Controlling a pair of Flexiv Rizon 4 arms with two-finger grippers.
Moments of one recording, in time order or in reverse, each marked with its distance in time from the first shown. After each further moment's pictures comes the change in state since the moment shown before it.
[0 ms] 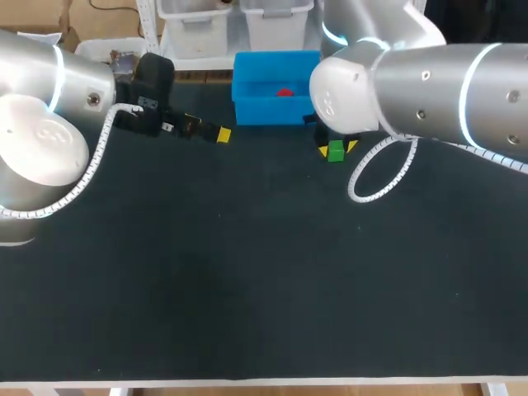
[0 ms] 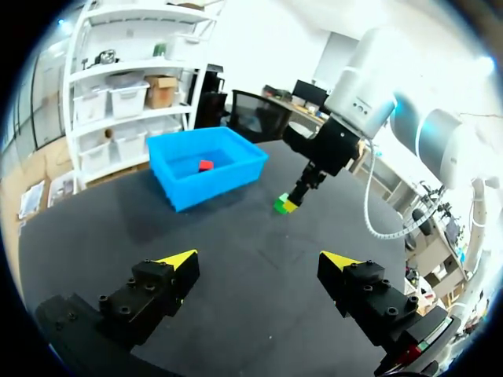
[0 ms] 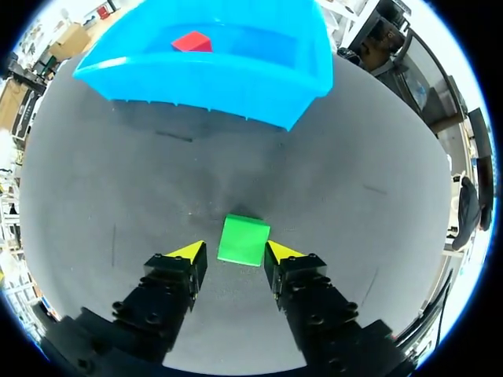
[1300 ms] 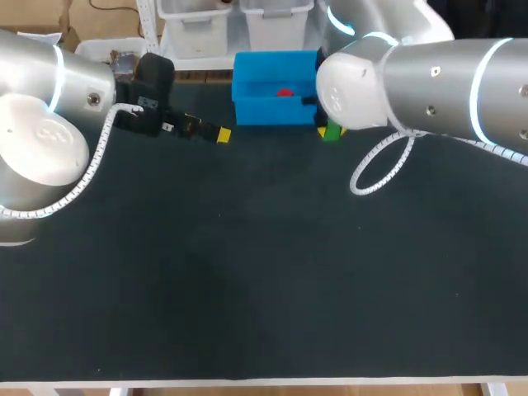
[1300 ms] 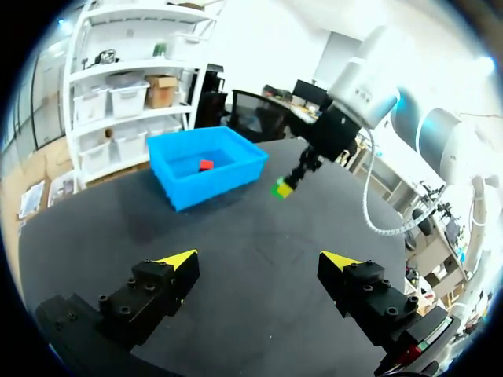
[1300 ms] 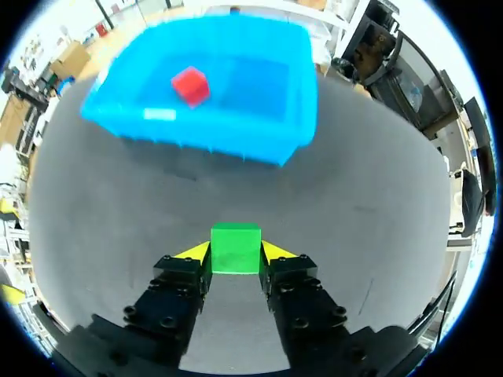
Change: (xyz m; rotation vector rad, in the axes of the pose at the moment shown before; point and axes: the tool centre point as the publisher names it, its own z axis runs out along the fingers) left arm 0.000 0.000 0.000 0.000 0.001 0.000; right arm -0.035 0.002 -0.030 -0.045 -0.129 0.049
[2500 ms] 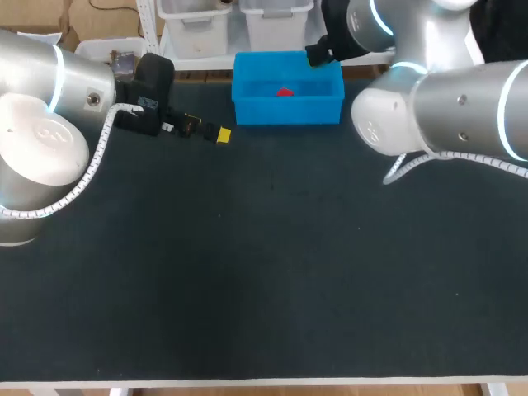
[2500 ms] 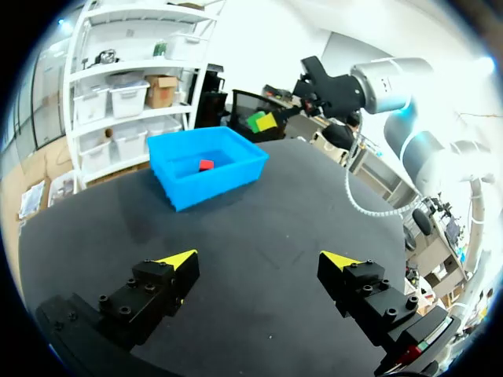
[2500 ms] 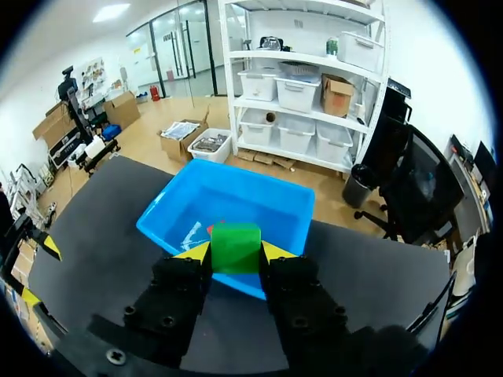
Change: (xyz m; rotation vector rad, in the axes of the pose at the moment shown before) left arm 0.000 0.000 0.000 0.000 0.000 0.000; right arm -0.110 0.005 -0.060 -0.115 -0.521 -0.192
